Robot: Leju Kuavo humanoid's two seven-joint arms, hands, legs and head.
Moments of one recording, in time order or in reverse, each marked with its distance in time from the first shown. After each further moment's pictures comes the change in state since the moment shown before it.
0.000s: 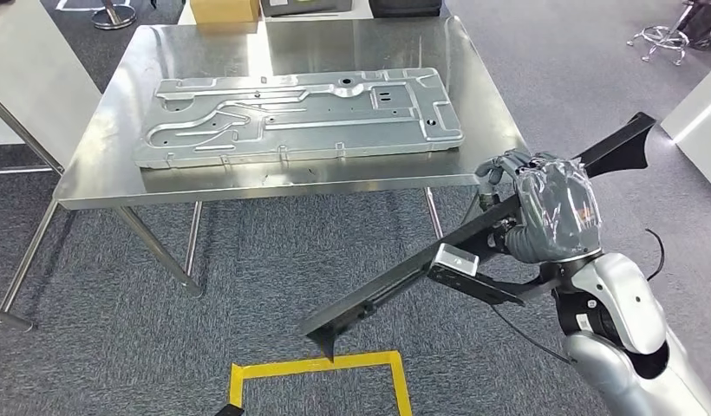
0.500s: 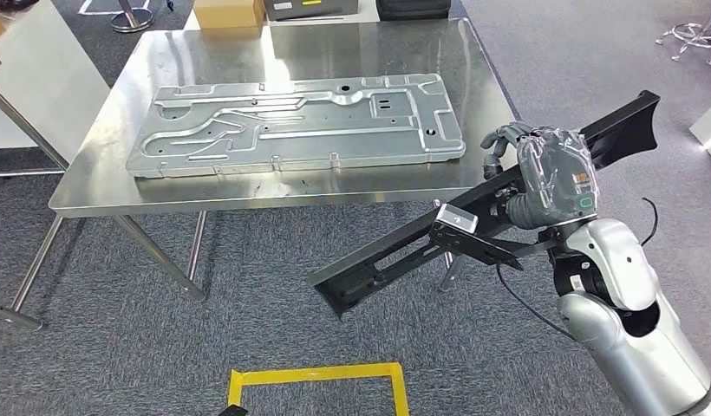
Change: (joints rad) left arm 0.000 0.000 -0.005 0.000 -0.003 -0.001 0.001; right arm -0.100 0.037 -0.003 0.131 0.002 0.019 0.001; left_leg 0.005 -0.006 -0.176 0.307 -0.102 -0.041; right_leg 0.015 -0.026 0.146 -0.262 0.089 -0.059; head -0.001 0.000
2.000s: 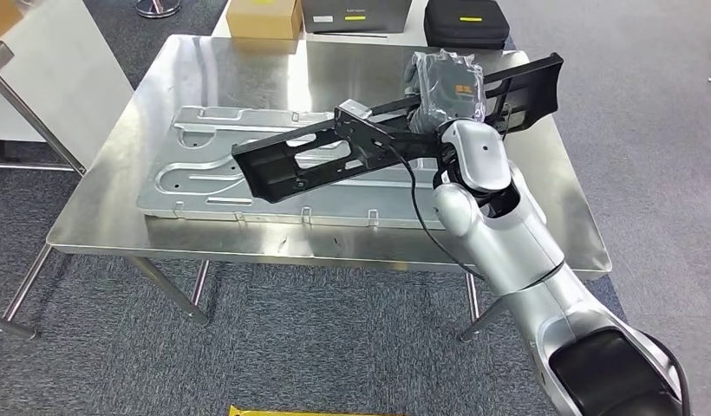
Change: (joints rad) left arm -0.005 -0.013 -0.043 0.001 -0.045 -0.067 0.192; right arm -0.426 0.480 0.110 0.667 0.173 0.037 0.228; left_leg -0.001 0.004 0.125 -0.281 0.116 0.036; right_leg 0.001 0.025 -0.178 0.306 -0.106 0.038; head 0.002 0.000
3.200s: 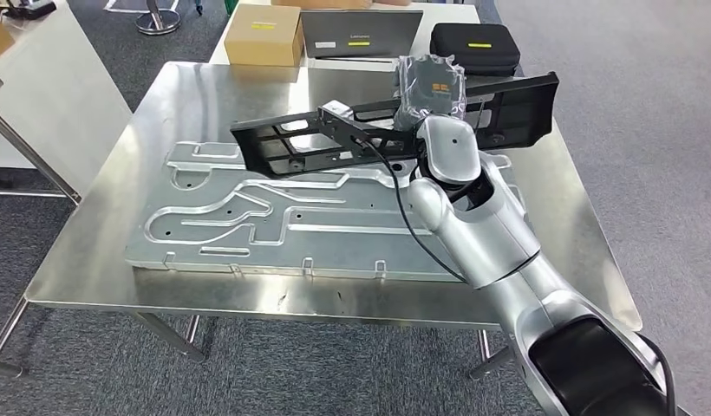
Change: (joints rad) left arm 0.001 -0.002 0.039 0.000 0.059 0.026 -0.004; right arm -0.050 0.075 0.016 0.109 0.070 0.052 0.081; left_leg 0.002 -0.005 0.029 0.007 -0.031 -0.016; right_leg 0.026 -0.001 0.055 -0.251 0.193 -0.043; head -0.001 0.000
